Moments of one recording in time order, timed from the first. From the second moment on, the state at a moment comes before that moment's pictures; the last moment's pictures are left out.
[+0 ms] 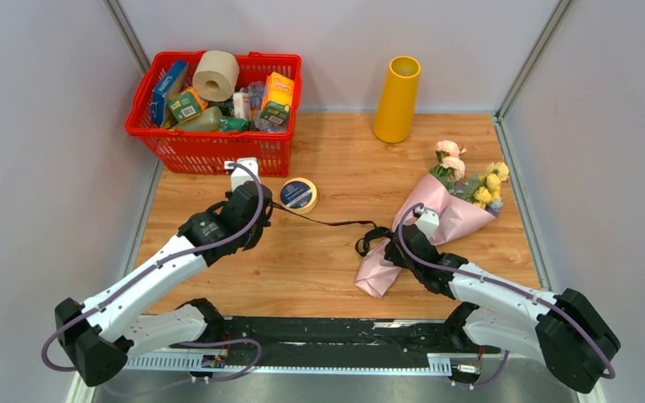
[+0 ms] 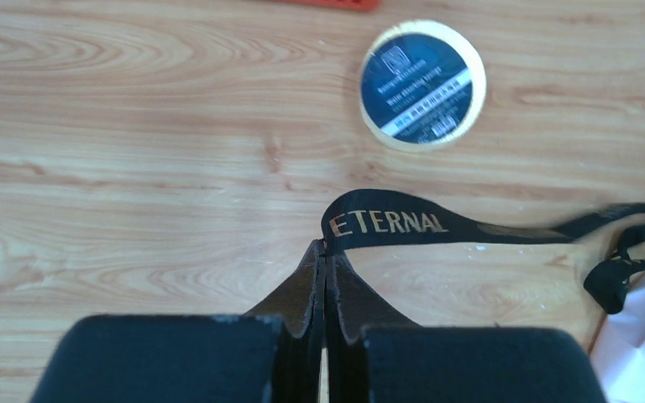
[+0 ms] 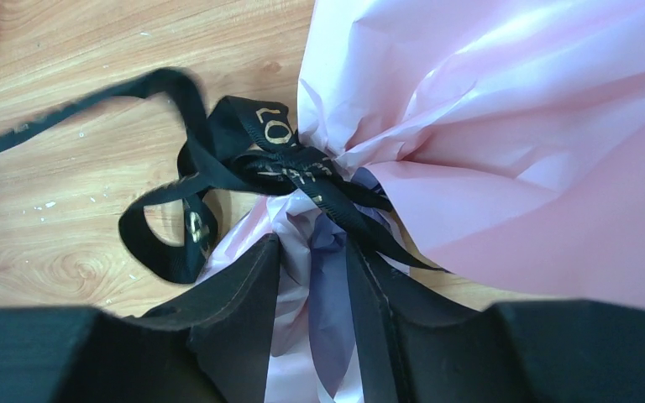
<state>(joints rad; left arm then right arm) -0.77 1.03 0.93 -0.66 -0.59 -0.57 0.74 1.03 0.36 -0.13 0.42 0.85</state>
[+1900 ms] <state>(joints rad) -0.53 1.03 0.71 -0.46 0.11 -0.52 0.63 1.09 0.86 -0.59 0.33 0.58</state>
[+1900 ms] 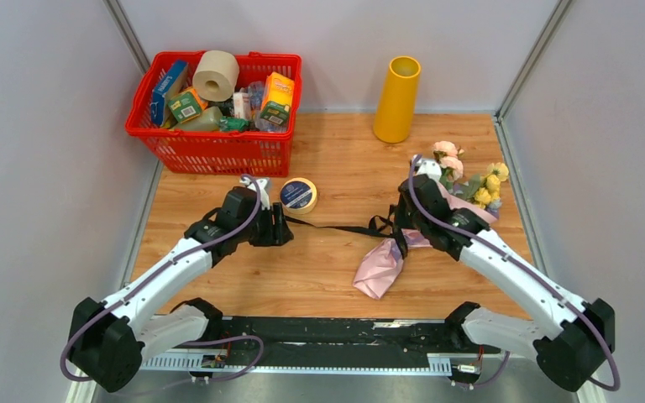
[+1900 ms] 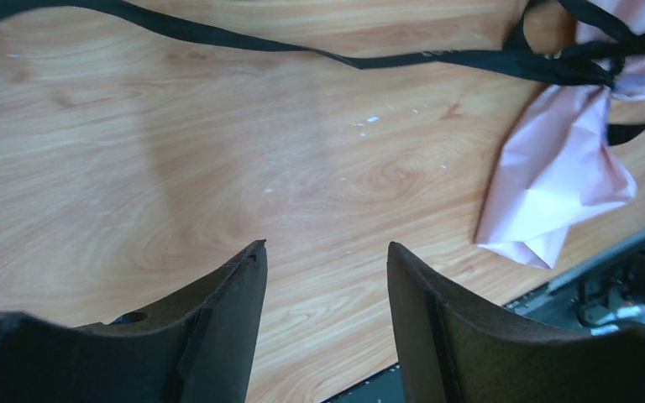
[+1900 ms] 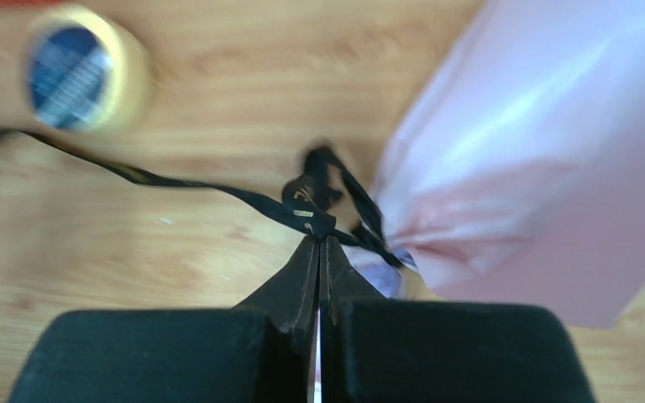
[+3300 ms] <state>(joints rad) -0.69 1.23 0.58 -0.10 0.36 -0.61 0.54 1.18 0.78 -0.54 0.13 0.45</state>
